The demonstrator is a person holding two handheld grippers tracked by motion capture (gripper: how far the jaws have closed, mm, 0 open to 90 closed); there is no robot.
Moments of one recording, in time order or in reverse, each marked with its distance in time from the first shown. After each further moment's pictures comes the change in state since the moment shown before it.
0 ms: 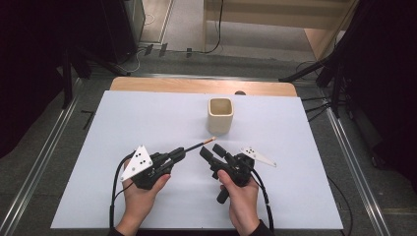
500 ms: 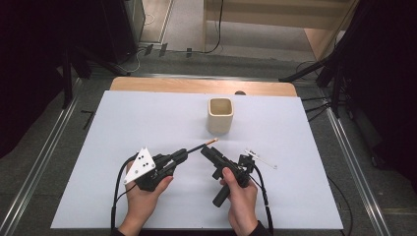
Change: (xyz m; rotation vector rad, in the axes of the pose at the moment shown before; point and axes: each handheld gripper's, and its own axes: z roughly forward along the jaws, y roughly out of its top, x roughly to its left) left arm -0.007 -0.003 0.004 -0.012 -0.003 0.012; right arm -0.006 -0.004 -0.001 0.012 0.080 0.266
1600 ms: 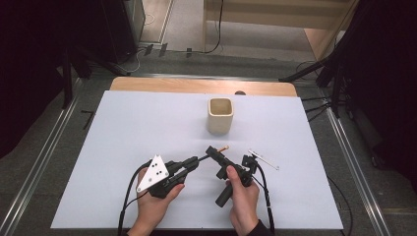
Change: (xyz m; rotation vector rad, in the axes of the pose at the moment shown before) left arm -0.023 -0.011 0.015 0.013 -0.036 0.023; right arm -0.014 0.002 -0.004 0.006 -0.027 0.093
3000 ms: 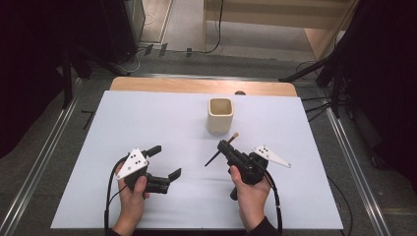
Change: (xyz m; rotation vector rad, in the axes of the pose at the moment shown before) left arm 0.045 -0.007 -0.039 0.112 0.105 -0.137; right arm 0.024 0.019 -0.020 -0.082 -0.120 -0.511
